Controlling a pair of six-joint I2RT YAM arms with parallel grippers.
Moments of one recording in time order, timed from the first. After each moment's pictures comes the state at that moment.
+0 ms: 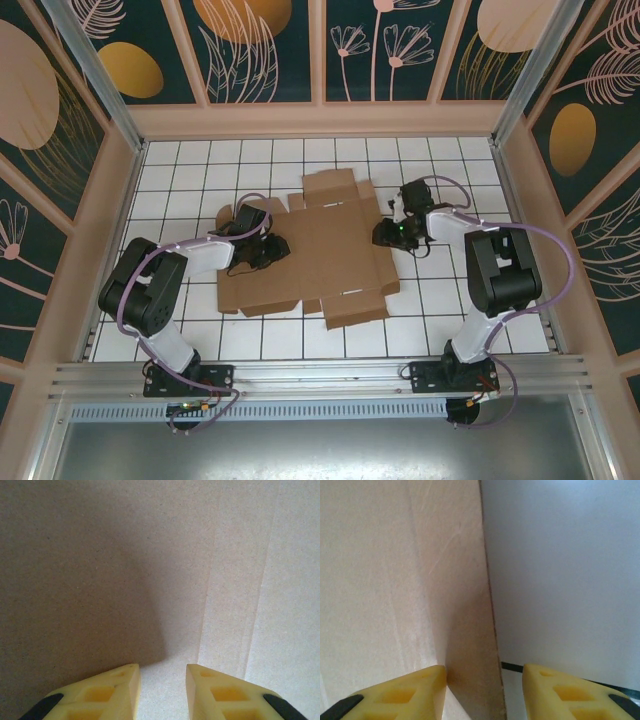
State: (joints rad) left arm -0.44 1.70 0.81 -0.11 0.27 -0.86; right arm 0.26 1.74 0.98 -0.40 -0.35 0.32
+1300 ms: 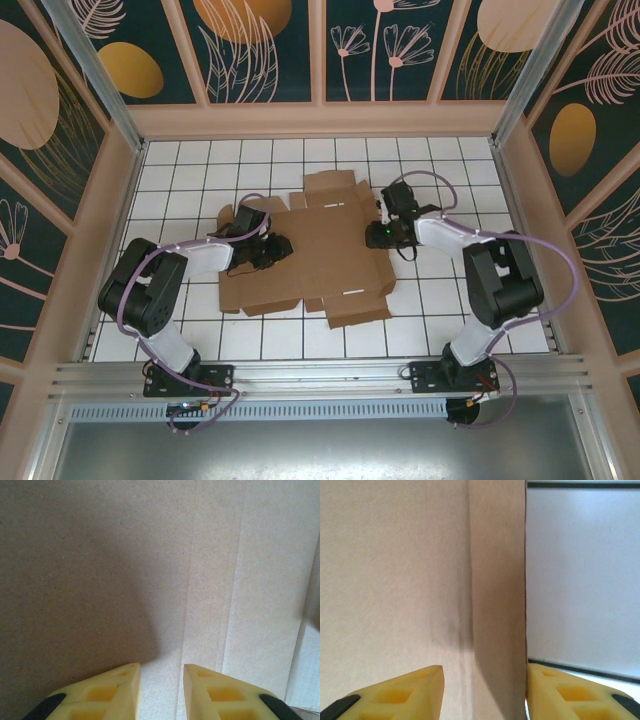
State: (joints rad) left arm -0.44 1.69 0.78 -0.04 0.36 -0.87; right arm 0.40 1.66 0.97 -0.42 -0.13 0.30
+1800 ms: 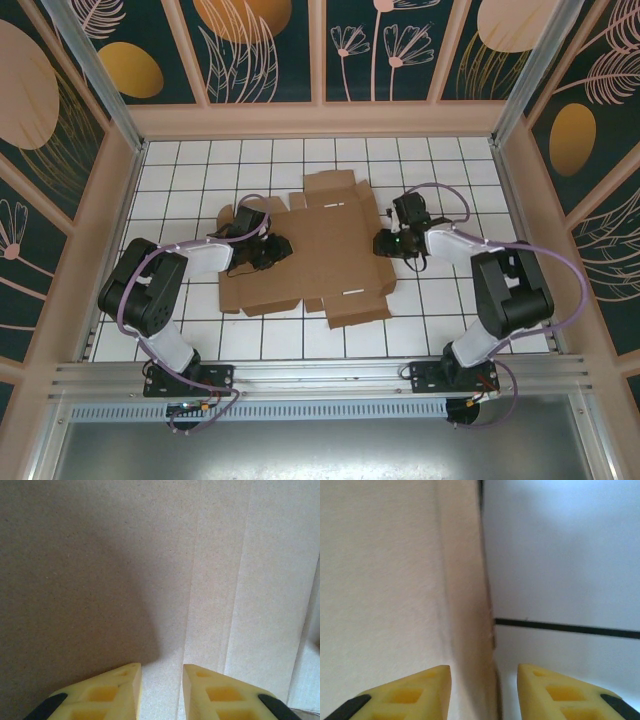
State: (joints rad) left arm -0.44 1.69 0.78 -0.03 0.36 -0.88; right arm 0.35 1.62 0.87 -0.35 -0.17 0.35
